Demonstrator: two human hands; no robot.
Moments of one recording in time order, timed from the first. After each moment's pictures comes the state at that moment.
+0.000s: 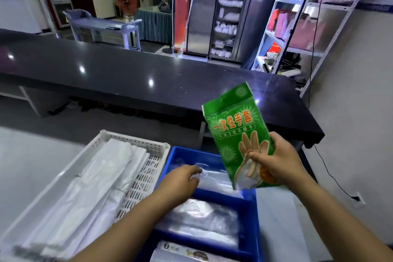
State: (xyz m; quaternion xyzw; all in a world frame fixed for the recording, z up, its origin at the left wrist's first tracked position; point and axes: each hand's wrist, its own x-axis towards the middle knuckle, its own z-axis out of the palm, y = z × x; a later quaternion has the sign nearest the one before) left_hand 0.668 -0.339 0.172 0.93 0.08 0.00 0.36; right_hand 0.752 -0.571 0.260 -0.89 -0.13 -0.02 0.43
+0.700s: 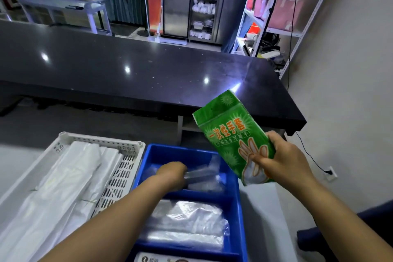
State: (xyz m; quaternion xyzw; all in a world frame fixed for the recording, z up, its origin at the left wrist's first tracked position) left_hand 0.751 -0.355 0.133 0.97 0.02 -0.20 0.13; right_hand 0.763 -0.617 0.249 -0.95 -0.15 -0.10 0.25
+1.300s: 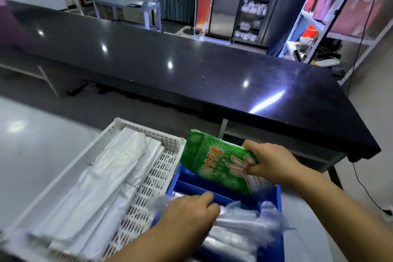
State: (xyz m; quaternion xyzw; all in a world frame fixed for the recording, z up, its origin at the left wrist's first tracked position) left_hand 0.613 -0.348 0.198 0.99 -0.15 0.07 -0.01; right_hand 0.807 -0.504 0.240 -0.92 -0.38 0.09 0.01
